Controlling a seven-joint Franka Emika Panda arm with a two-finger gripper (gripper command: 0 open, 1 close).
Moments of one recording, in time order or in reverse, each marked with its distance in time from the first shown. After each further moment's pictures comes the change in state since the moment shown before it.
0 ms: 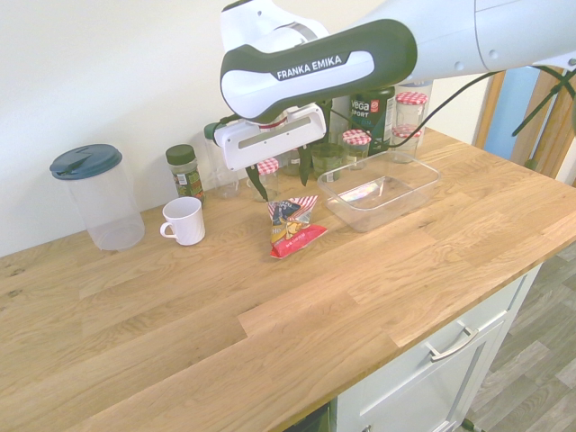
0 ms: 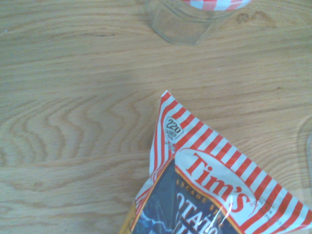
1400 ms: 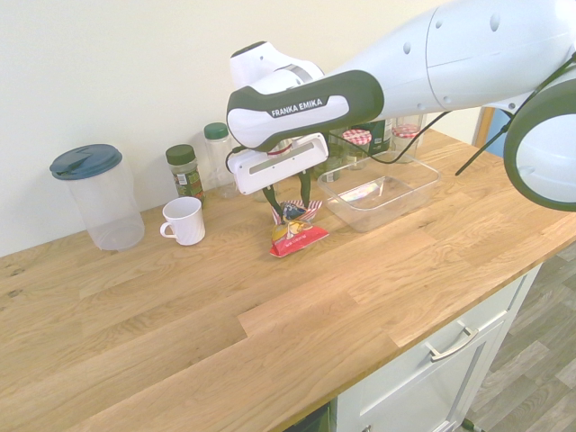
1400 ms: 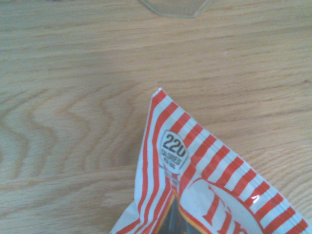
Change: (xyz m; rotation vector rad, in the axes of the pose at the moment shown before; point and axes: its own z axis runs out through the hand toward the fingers) arm 0.019 -0.012 0.068 -0.074 -0.041 -0.019
